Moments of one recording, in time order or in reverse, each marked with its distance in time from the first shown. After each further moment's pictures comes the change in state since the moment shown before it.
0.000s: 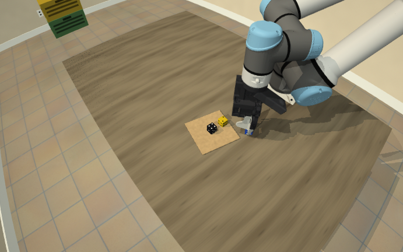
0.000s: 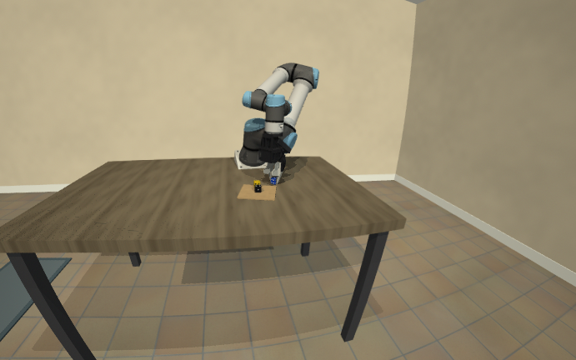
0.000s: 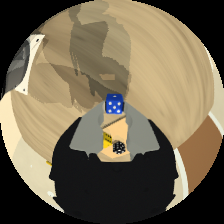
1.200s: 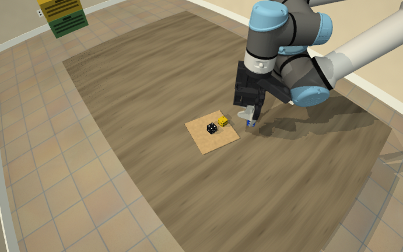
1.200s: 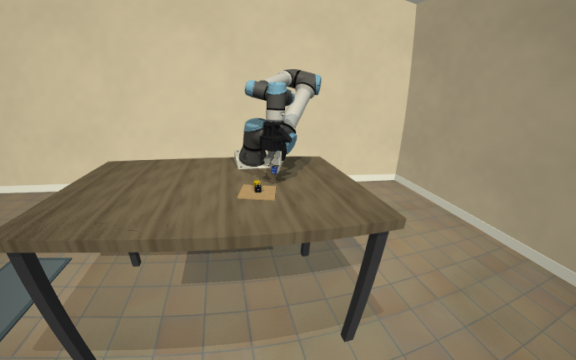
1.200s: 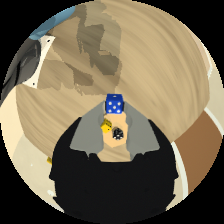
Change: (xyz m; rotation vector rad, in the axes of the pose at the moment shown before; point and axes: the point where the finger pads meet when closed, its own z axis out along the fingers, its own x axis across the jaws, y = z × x) arm 0.001 0.000 -0.048 -0.003 -0.007 0.000
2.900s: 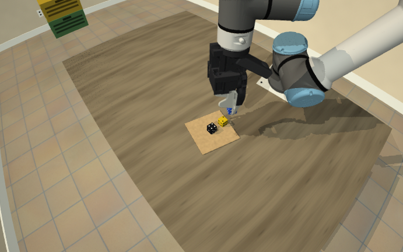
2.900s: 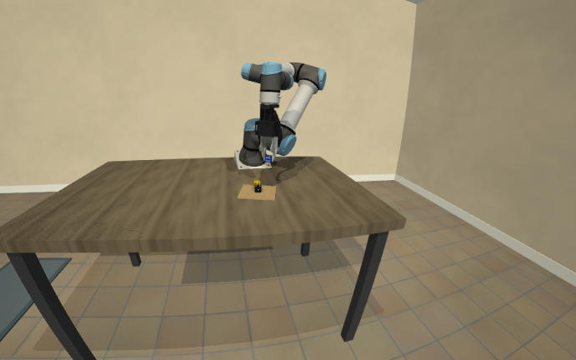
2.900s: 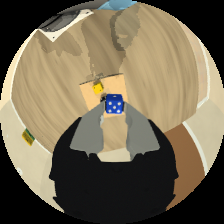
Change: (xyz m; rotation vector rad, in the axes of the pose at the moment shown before) arm 0.019 0.068 -0.068 -0.006 0.008 -0.382
